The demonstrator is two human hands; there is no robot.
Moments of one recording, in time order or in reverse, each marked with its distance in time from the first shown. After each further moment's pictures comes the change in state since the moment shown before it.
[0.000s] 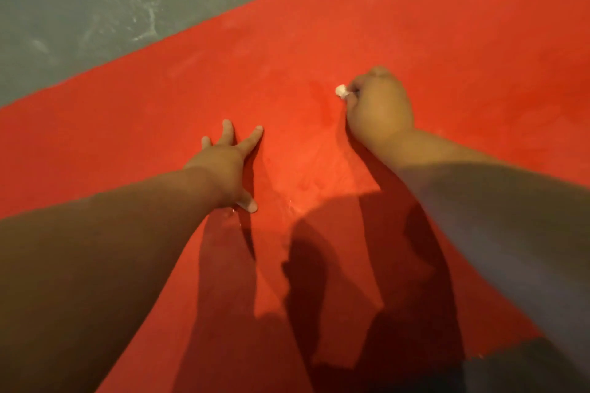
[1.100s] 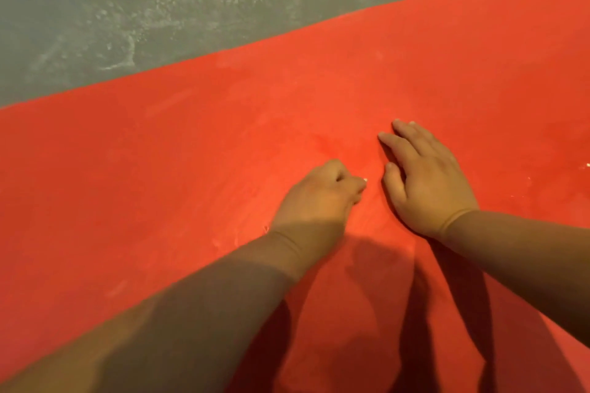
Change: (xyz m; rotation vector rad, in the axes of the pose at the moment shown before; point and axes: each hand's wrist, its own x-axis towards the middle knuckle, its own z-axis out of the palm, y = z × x) left_hand 0.065 0.087 0.018 -0.404 0.760 0.652; right_hand -0.010 0.056 0.007 -0.184 0.061 -0.198
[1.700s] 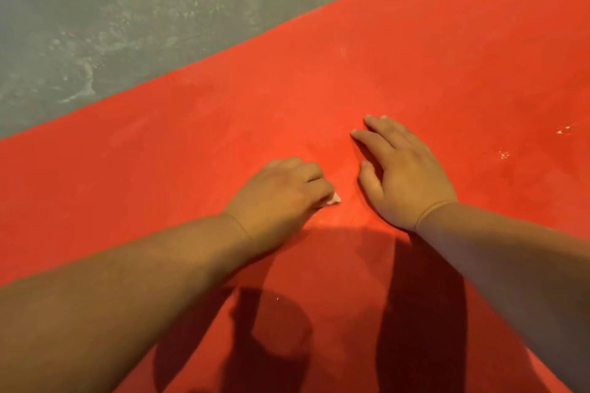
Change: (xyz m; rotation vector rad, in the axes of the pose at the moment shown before) left_hand 0.016 -0.020 -0.033 0.186 -0.237 0.420; right_hand -0.001 -0.003 -0.004 0.055 0.011 0.046
